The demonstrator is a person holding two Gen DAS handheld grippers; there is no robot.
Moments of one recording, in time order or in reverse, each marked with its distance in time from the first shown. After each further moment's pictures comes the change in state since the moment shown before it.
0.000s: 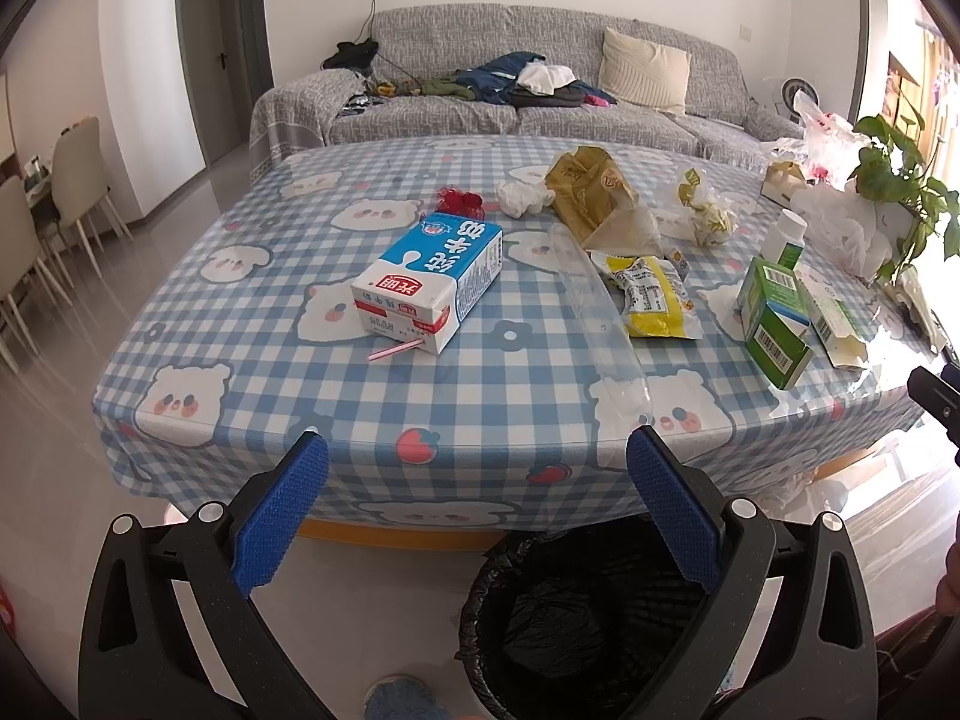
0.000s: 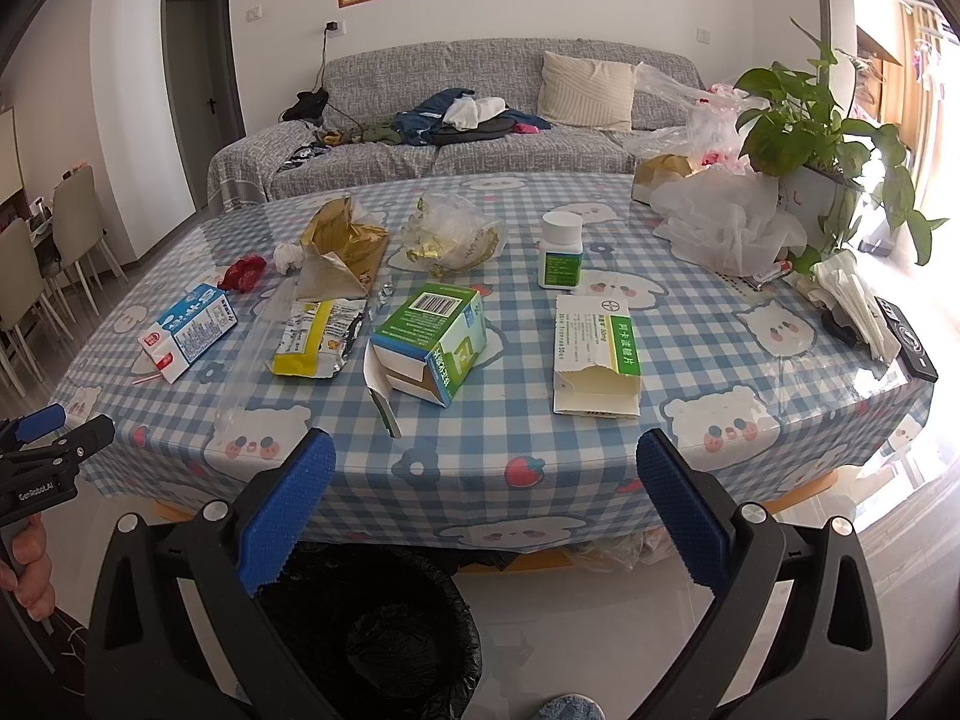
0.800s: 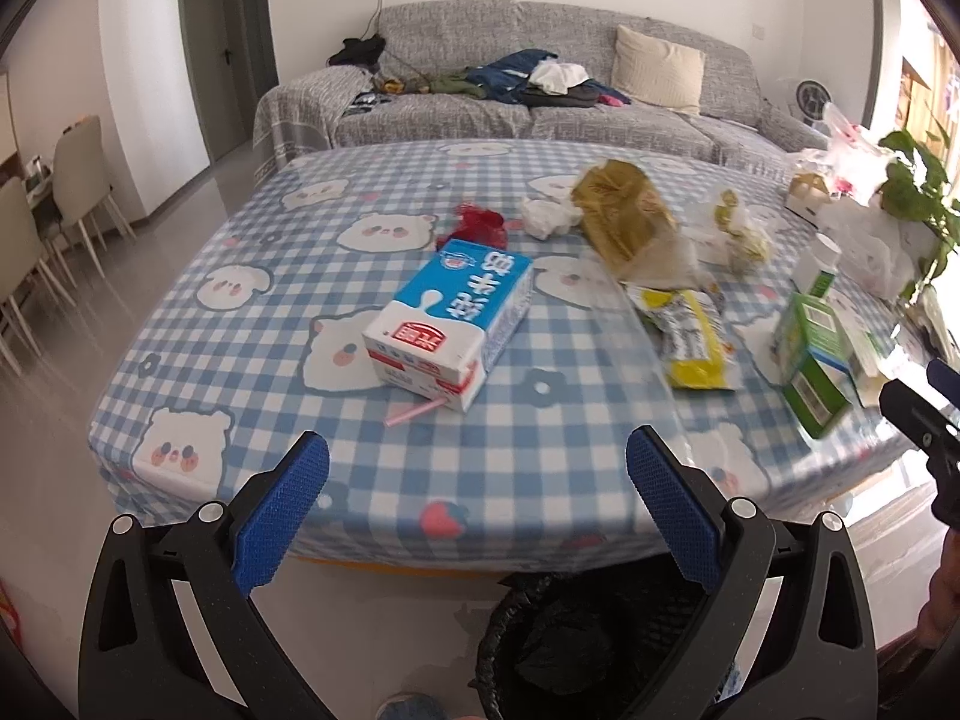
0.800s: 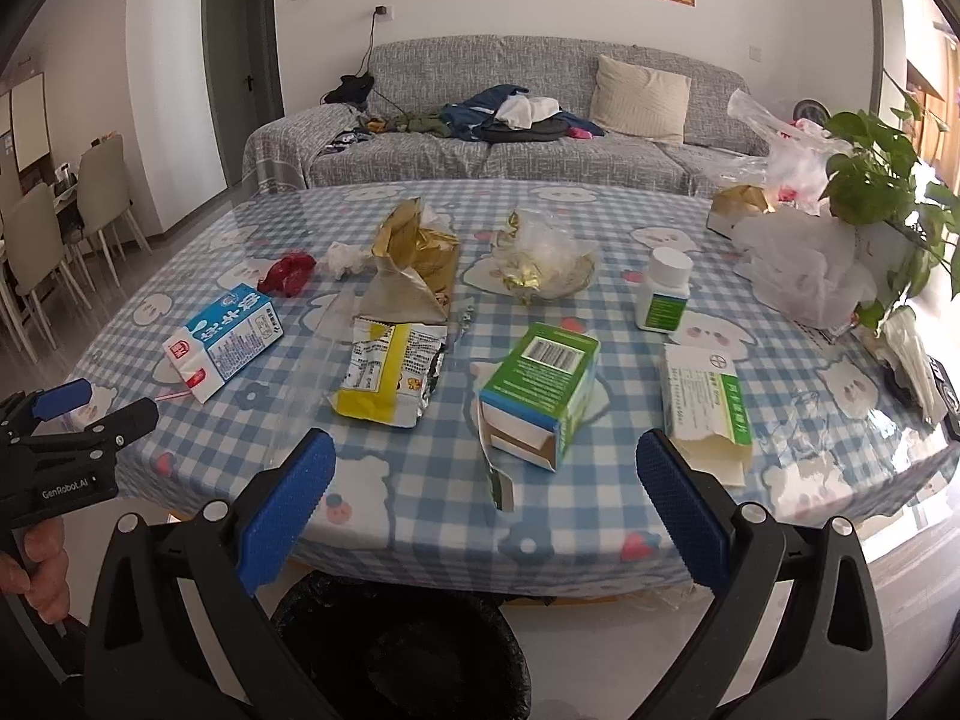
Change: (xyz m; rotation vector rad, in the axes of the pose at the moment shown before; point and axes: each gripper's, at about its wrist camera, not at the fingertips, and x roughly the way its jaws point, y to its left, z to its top) left arm 0.033 0.015 0.039 -0.009 0.016 0.024; right arm 0.042 0.067 0.033 -0.088 0.010 0.047
